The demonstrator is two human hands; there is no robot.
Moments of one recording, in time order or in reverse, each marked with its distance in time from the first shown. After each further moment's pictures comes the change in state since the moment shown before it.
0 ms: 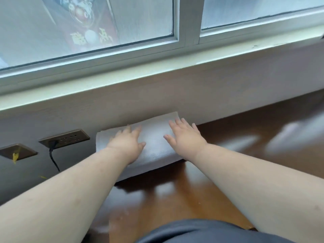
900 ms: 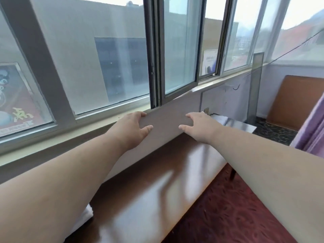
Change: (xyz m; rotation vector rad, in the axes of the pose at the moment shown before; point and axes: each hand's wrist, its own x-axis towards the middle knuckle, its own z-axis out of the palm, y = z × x) left_hand -0.163 0.371 -0.197 -0.329 0.499 0.693; right_hand -0.311 0.250 -0.314 0.025 0.473 0.520
